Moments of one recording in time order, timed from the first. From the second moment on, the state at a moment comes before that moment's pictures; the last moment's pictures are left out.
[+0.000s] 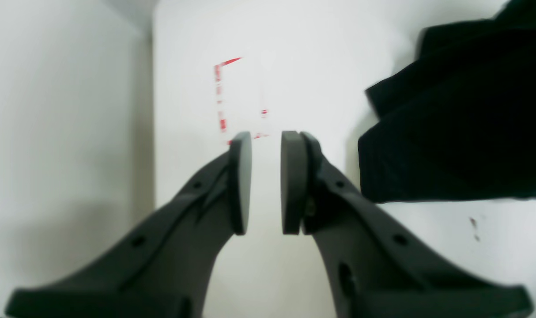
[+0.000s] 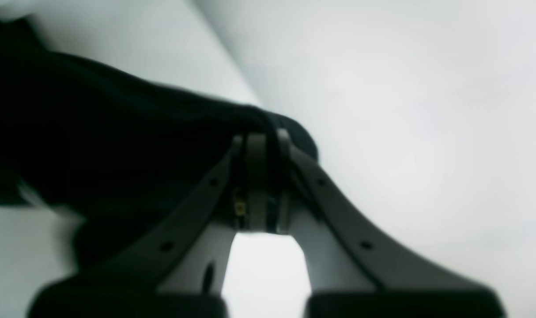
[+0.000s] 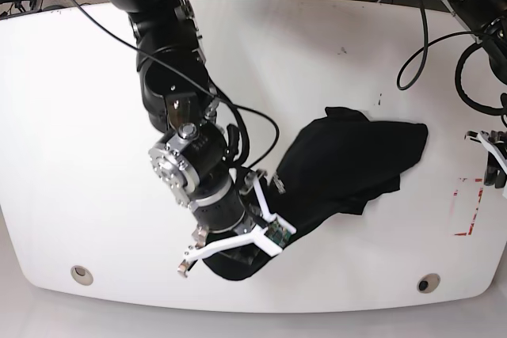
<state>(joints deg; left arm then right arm) -9.2 -25.2 -35.7 108.7 -26.0 -42.8 70.9 22.6 -3.5 -19.0 114.6 -18.8 41.3 -61.2</state>
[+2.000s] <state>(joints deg) 4.9 -16.6 -22.6 87.3 -28.3 -37.6 55.3 9.5 -2.2 -17.8 114.3 -18.8 41.6 -56.9</state>
